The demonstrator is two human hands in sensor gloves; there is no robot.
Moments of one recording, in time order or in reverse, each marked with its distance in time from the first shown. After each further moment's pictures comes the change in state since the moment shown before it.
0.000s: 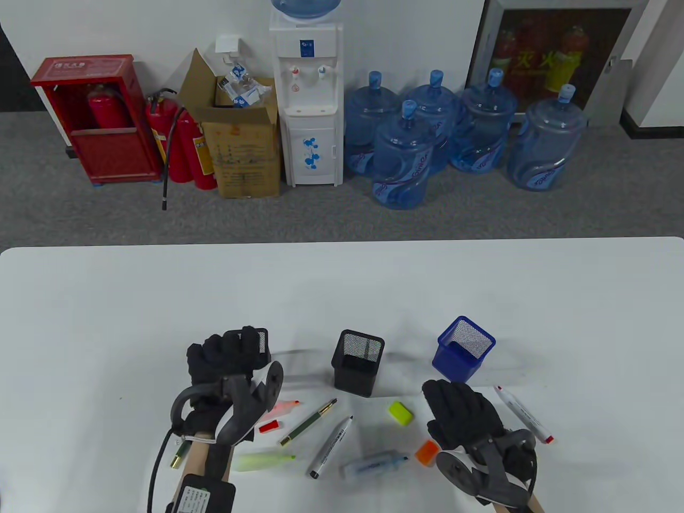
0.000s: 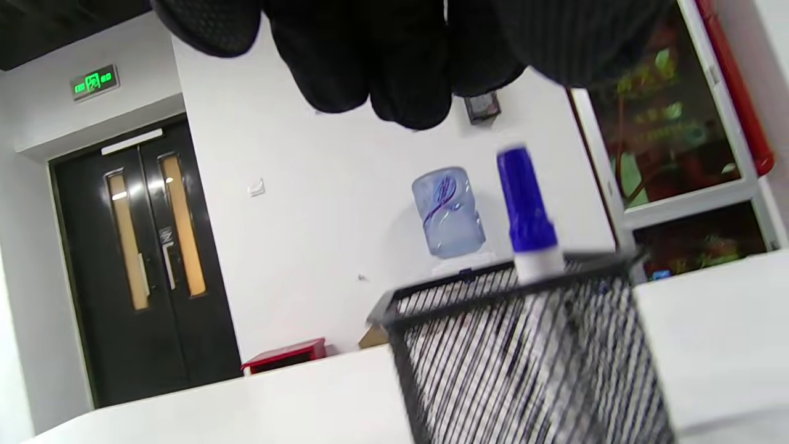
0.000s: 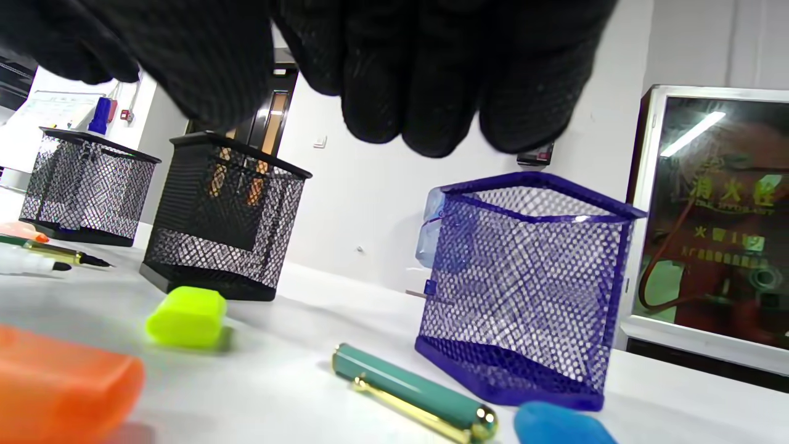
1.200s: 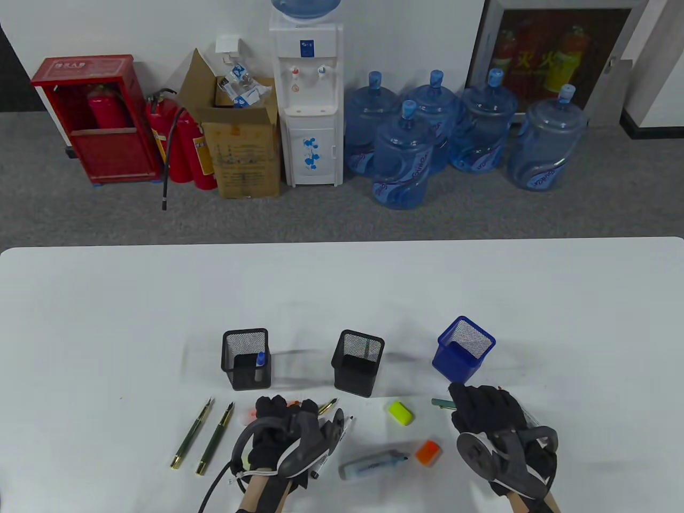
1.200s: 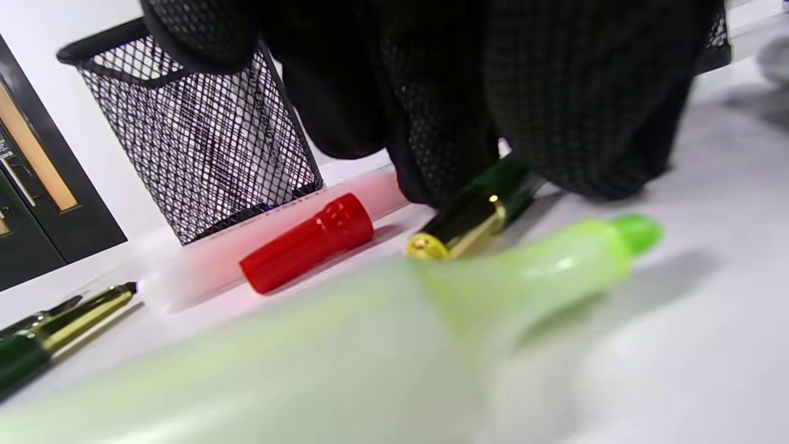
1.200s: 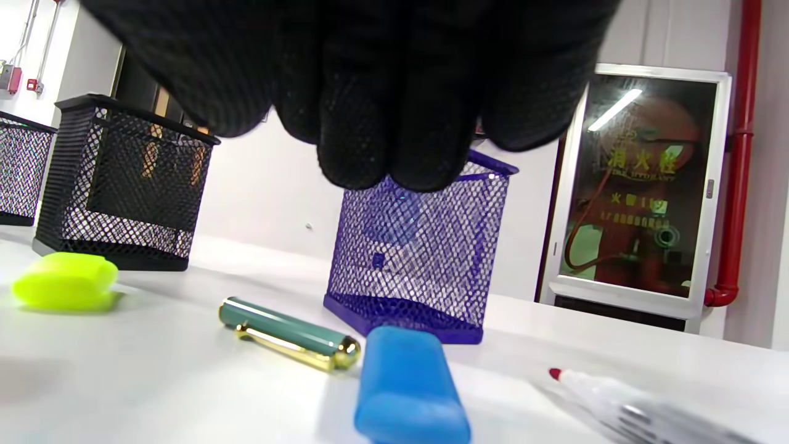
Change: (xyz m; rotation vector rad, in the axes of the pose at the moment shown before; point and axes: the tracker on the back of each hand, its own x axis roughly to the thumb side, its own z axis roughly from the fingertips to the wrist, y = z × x) left_hand 0.095 -0.057 0.058 -0.346 -0.252 -0.048; right_hand -0.034 0.009 0.004 0.063 0.140 0.013
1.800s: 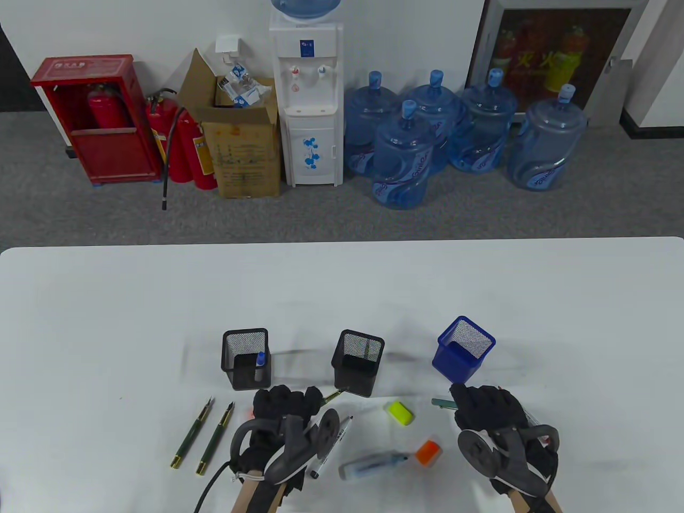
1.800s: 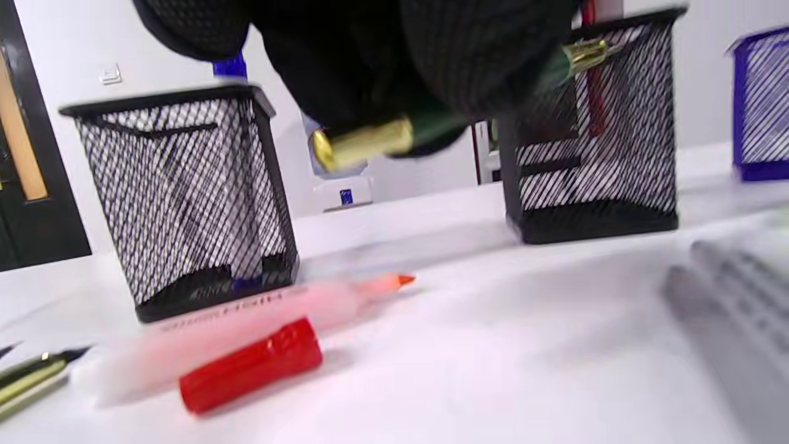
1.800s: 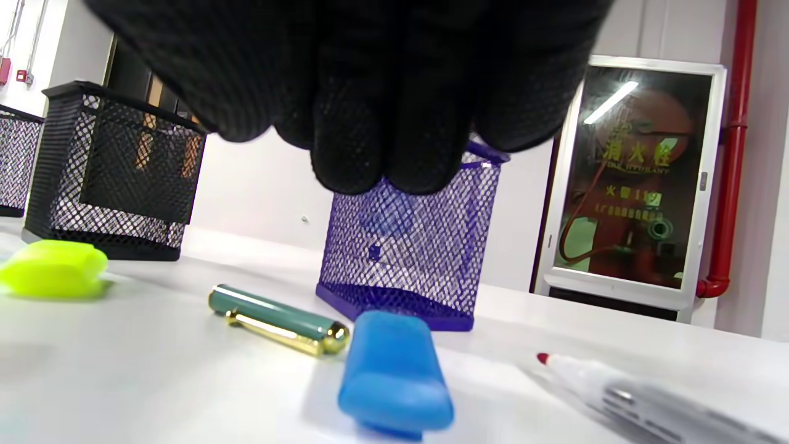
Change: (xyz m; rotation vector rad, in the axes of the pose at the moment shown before) left_hand -0.018 0.031 0.019 0.161 -0.028 0.169; right_hand -0.002 0.006 -0.001 0.031 0.006 0.003
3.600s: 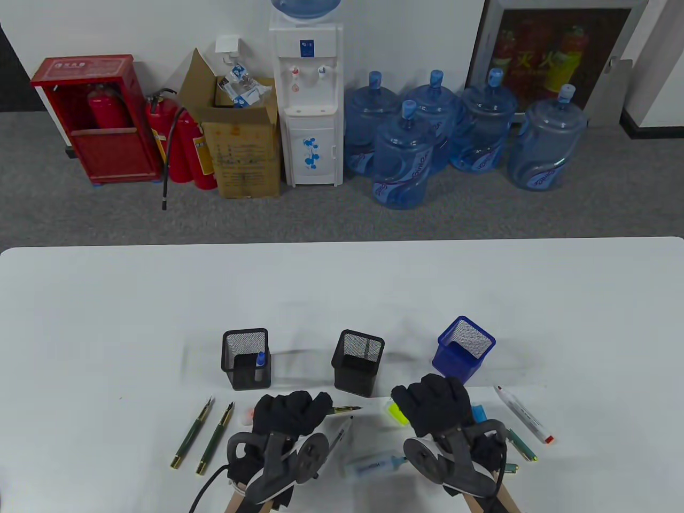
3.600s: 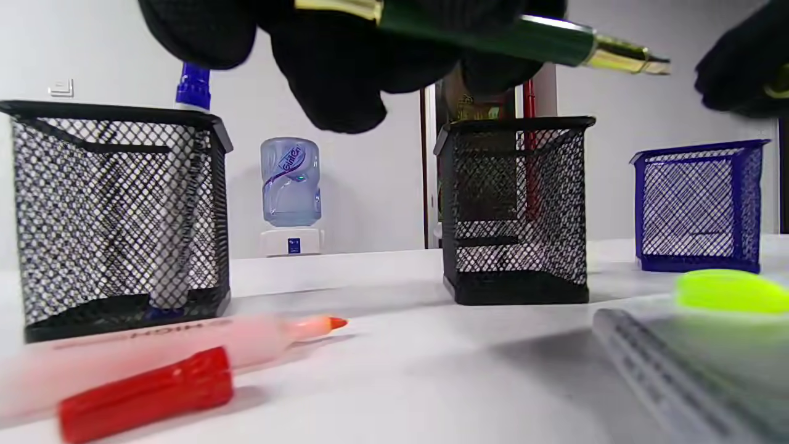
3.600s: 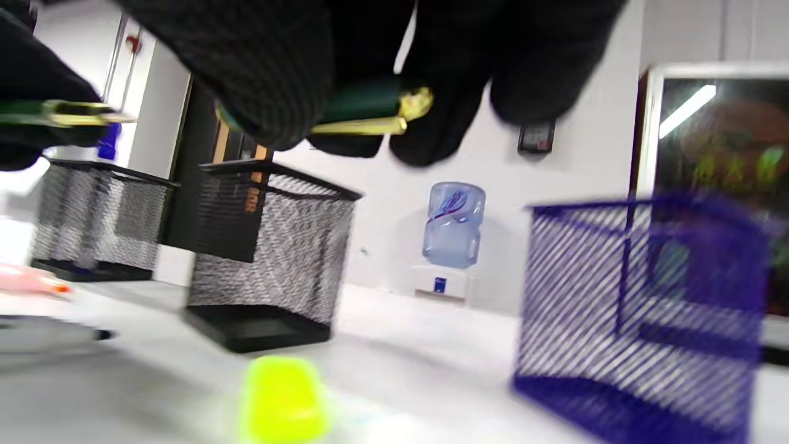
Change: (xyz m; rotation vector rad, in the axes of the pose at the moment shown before) left_hand -0.006 0.001 0.019 0.140 -0.101 0.180; right_hand 0.080 -0.023 -0.014 -0.057 -0.117 -0.138
